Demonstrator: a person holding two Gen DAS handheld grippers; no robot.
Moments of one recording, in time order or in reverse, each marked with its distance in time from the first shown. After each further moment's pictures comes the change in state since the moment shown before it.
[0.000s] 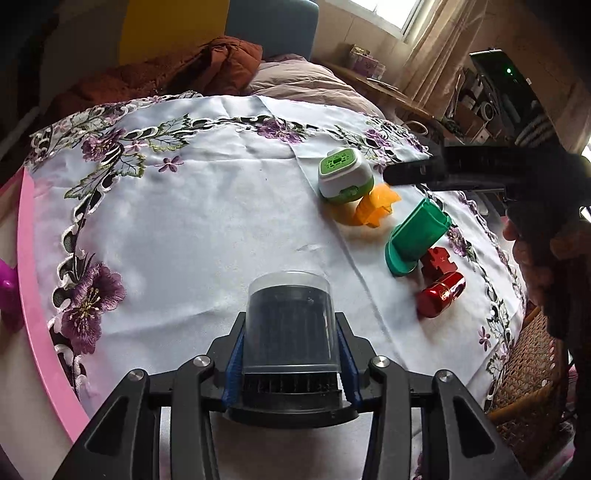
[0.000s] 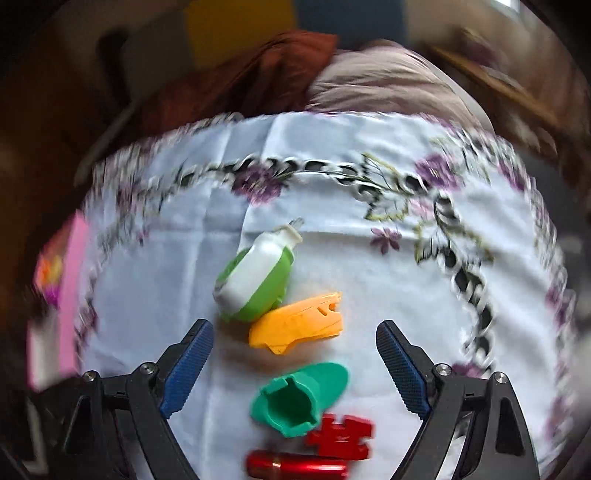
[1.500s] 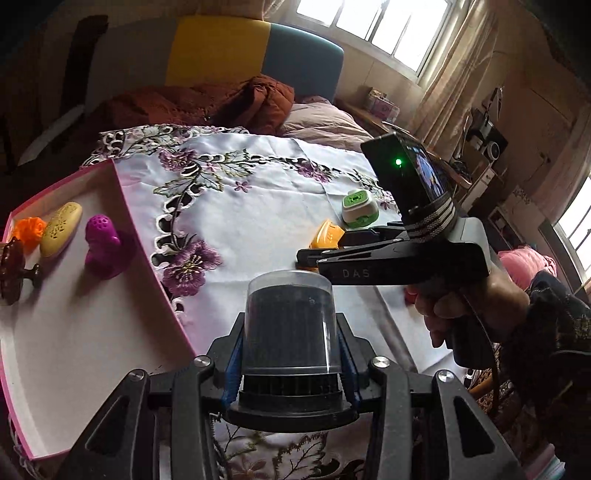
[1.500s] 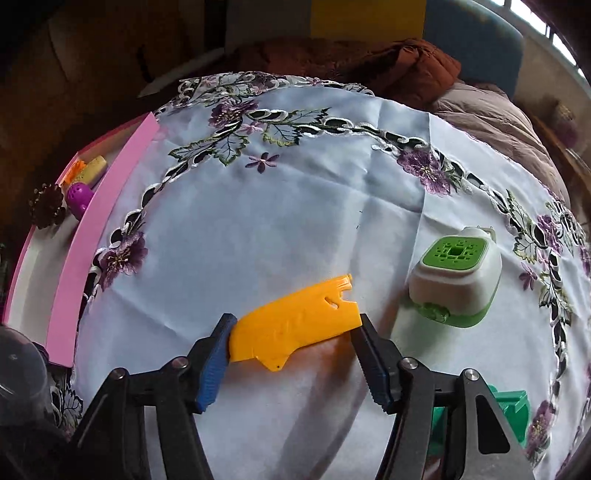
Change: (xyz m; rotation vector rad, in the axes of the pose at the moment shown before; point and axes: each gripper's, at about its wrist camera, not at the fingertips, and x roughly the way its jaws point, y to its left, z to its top) left arm -0.094 0.028 -0.042 -0.074 -0.147 0.034; right arm 0.050 0.117 -0.036 -0.254 -0.028 0.092
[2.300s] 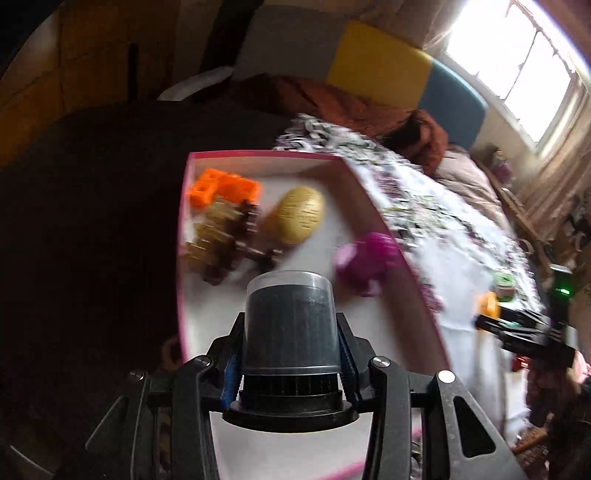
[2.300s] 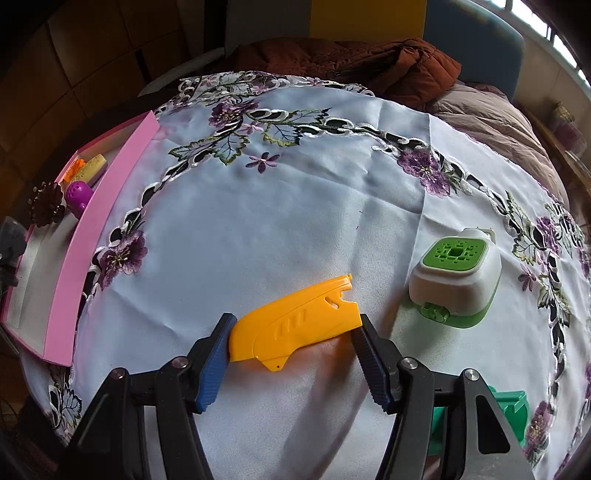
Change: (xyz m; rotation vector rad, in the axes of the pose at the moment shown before) left arm -0.044 0.185 -0.001 -0.361 -0.023 0.322; right arm -0.001 0.000 0.000 -0.006 0.000 -0.006
